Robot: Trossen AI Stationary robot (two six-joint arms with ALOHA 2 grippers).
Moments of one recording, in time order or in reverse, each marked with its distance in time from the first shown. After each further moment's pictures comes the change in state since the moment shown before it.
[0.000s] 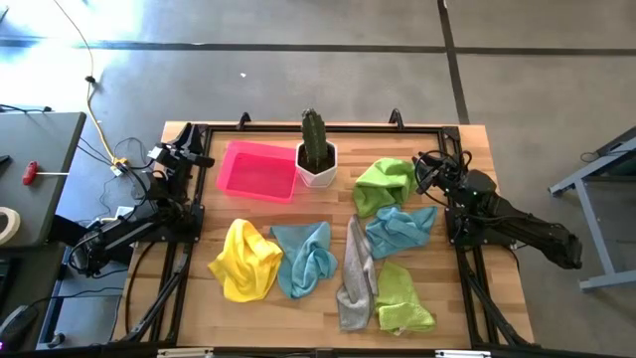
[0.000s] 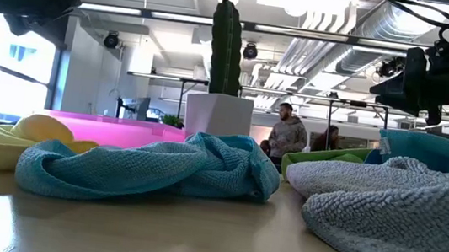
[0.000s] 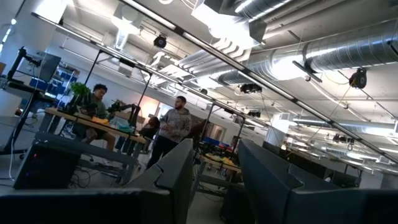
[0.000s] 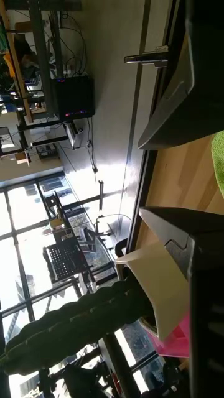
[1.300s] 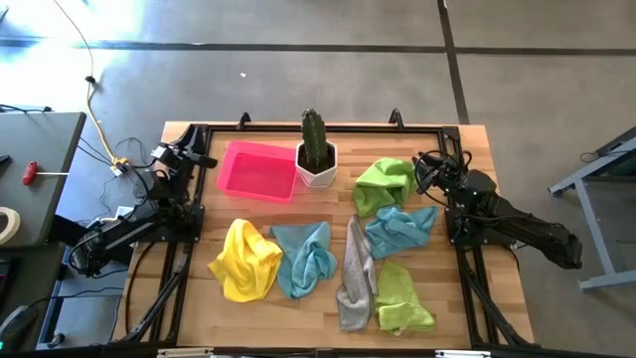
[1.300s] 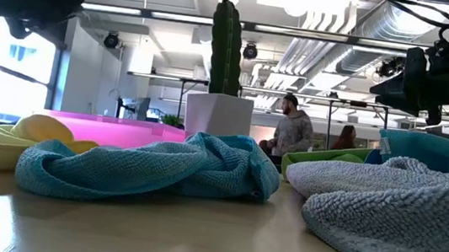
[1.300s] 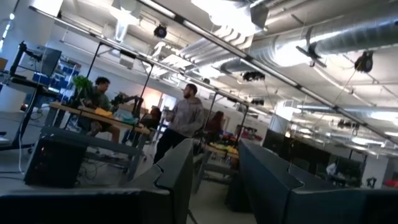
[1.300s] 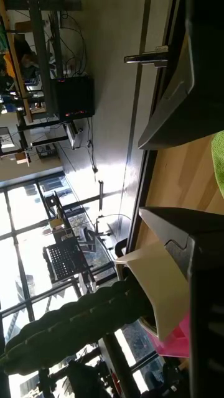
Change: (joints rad) left arm 0.000 0.000 0.000 -0.070 0.000 0.000; right arm 0.000 0.000 0.000 0.000 0.000 0.000
